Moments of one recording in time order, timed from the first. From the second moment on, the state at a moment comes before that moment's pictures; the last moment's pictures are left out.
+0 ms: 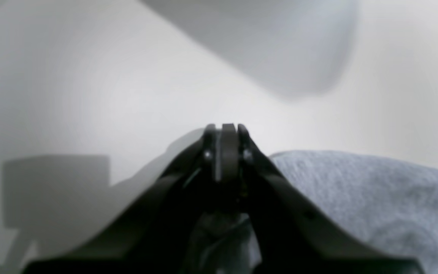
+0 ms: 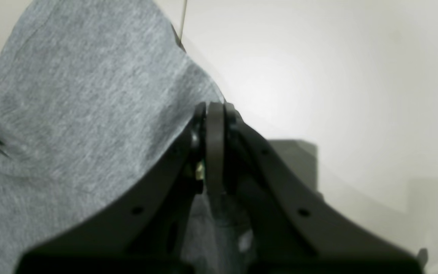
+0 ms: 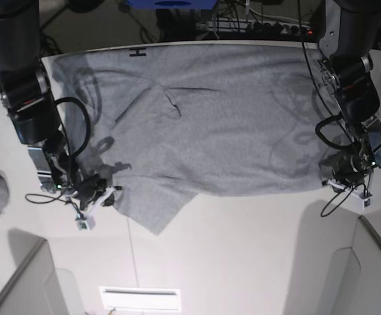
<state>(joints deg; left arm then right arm) -26.3 -21.5 -27.7 39.3 -8.1 -23.7 31.3 35.5 19.5 -35.1 31.9 44.6 16.0 -23.5</state>
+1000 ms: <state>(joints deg) -15.7 -19.0 -28.0 72.0 -8.0 -23.8 45.3 28.7 27.1 -35.1 51.0 42.7 10.3 -28.7</state>
